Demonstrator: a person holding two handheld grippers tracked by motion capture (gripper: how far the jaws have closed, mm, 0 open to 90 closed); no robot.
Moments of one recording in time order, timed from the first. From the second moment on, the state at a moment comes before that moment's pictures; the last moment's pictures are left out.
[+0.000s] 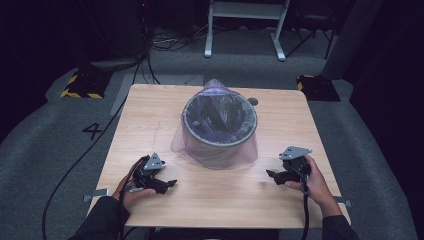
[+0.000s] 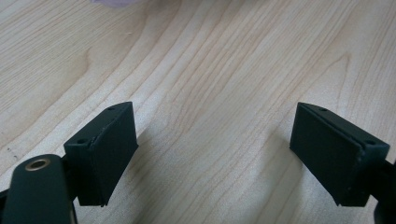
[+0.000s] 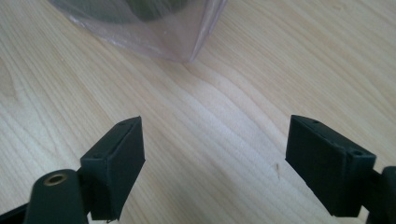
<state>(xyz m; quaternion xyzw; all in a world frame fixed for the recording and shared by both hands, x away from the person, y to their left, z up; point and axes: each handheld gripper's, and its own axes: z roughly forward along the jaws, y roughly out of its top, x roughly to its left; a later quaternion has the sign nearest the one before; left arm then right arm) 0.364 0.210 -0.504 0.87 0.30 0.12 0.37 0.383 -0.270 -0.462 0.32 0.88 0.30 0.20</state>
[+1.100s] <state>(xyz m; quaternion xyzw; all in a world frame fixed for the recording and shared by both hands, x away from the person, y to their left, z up) 0.364 0.210 -0.504 0.87 0.30 0.12 0.36 0.334 -0.331 -0.504 0.41 0.82 0.36 0.19</state>
